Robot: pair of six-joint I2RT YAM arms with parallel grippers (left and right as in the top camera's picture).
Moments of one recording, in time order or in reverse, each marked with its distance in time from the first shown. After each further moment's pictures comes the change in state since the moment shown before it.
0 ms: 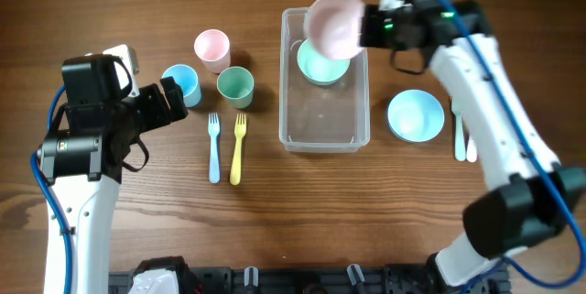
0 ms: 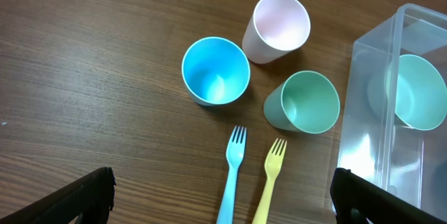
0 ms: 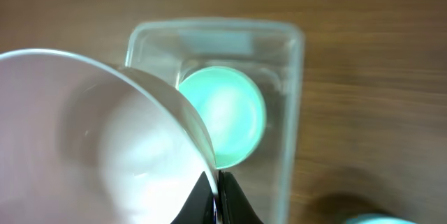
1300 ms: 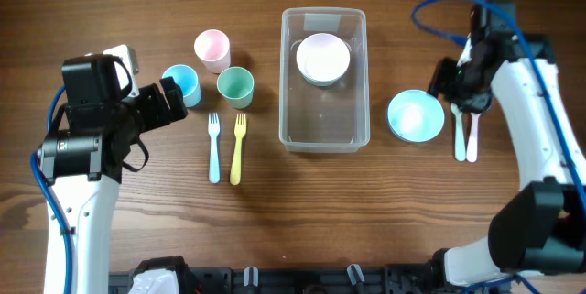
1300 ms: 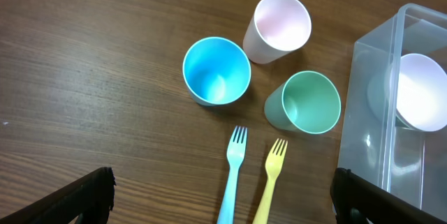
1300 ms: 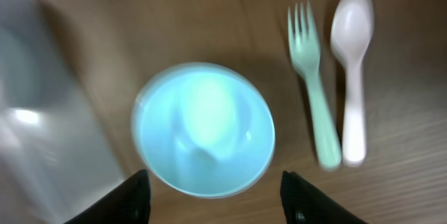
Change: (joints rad) left arm 0.000 0.000 0.000 0.000 -0.003 0.000; right arm -0.359 -0.137 -0.330 -0.227 0.097 0.054
